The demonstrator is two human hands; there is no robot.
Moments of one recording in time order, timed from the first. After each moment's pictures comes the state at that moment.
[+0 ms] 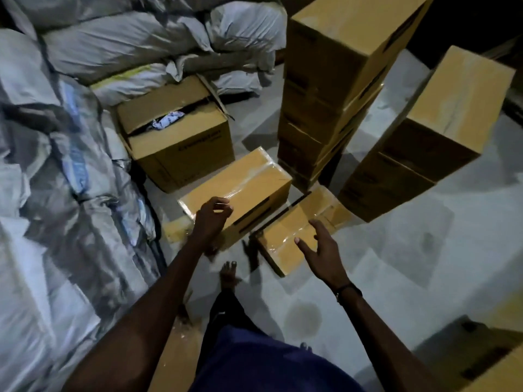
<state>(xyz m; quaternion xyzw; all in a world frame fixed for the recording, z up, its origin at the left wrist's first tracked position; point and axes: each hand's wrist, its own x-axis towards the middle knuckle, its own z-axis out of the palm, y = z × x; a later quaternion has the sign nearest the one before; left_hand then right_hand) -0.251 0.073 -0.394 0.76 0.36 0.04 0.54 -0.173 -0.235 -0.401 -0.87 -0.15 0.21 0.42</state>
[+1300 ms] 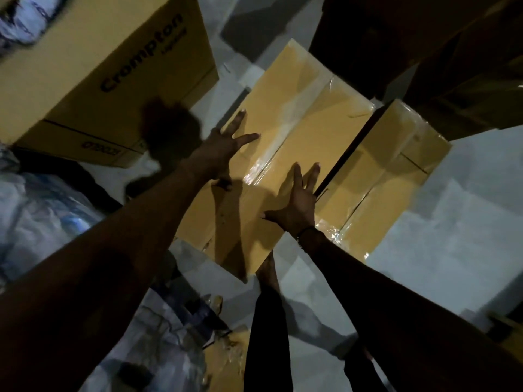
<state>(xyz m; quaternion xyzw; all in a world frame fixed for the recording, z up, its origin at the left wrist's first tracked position) 0.013 0.356 -0.801 0.93 -0.09 -0.33 0.13 -0.051 0.123 -0.816 -0.92 0.03 0.28 0.26</state>
